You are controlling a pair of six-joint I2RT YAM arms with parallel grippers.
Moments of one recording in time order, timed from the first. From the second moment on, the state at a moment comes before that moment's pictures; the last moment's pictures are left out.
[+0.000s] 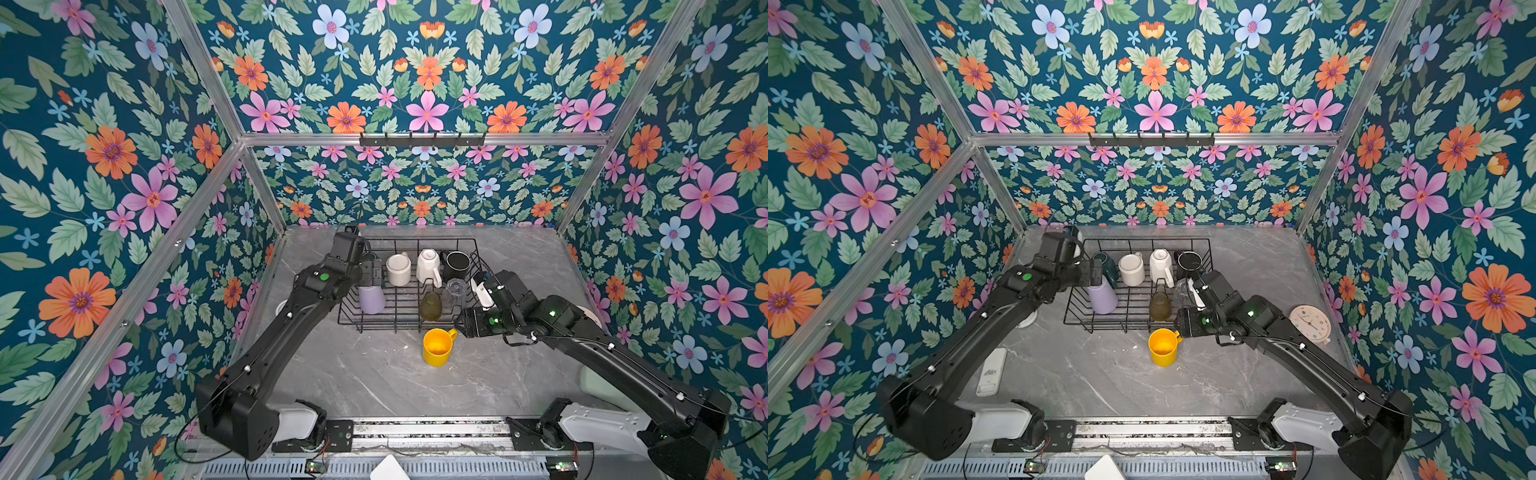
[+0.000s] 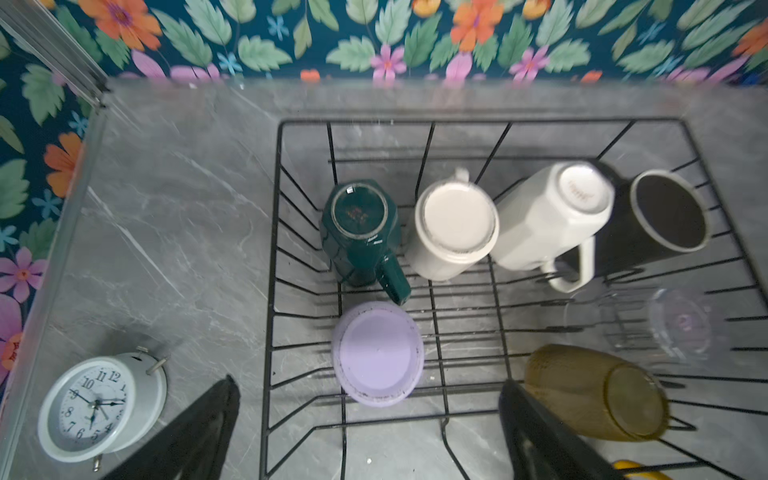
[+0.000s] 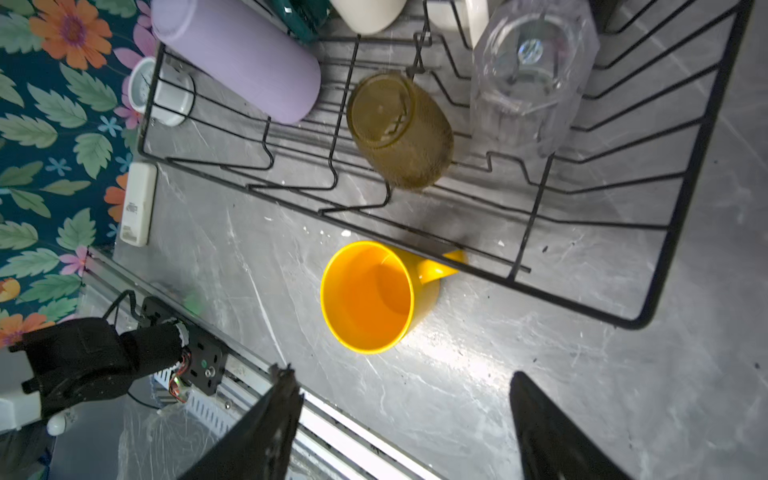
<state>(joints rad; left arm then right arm) -0.47 1.25 1.25 -0.68 -0.22 -0.29 0.73 1.15 1.10 -0.91 -0.11 0.54</state>
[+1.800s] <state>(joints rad) -0.47 0.53 0.82 -0.40 -0.31 -0.41 0.88 1.56 1.03 -0.73 0.03 0.70</state>
